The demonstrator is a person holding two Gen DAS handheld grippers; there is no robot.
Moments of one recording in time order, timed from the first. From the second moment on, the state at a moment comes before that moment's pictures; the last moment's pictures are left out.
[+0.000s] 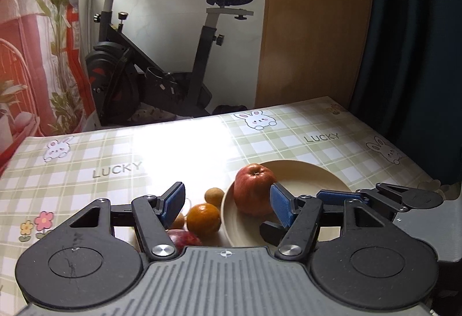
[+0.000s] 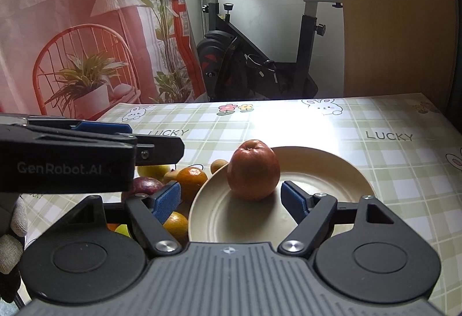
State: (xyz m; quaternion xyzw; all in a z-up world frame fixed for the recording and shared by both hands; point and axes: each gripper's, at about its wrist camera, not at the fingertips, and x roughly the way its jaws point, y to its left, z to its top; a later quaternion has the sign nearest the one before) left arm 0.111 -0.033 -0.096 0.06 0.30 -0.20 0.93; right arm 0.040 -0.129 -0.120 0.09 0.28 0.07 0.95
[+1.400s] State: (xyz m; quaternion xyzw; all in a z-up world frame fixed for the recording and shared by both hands) left arm 0.042 0.082 -0.132 -0.06 0.35 -0.12 0.93; right arm -0.005 -0.038 -0.144 0.02 0.31 0.20 0.93
